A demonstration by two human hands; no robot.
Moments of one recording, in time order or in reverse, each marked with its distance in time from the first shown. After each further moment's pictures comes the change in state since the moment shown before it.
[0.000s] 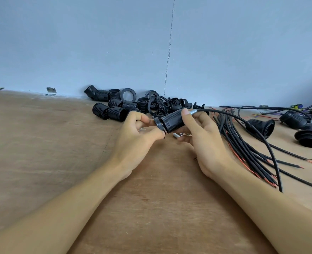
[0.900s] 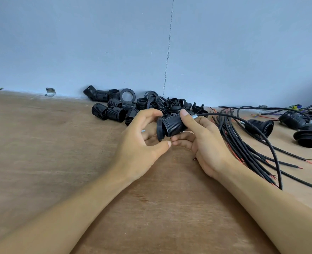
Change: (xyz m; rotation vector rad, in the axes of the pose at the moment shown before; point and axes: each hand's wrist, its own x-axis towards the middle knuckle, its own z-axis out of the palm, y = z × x) left_hand -0.013 -0.008 0.003 0.075 -0.106 0.251; right_hand -0.001 -0.007 -0.006 0.166 -0.086 0.118
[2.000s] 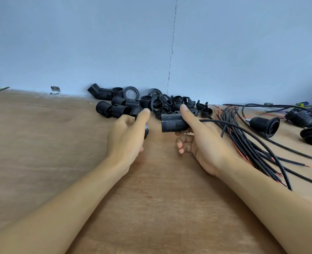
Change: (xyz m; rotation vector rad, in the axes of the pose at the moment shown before) left_hand 0.019 0.000 -0.016 0.096 0.347 -0.372; right_hand 0.002 0.002 0.006 -0.075 -0.071 0.089
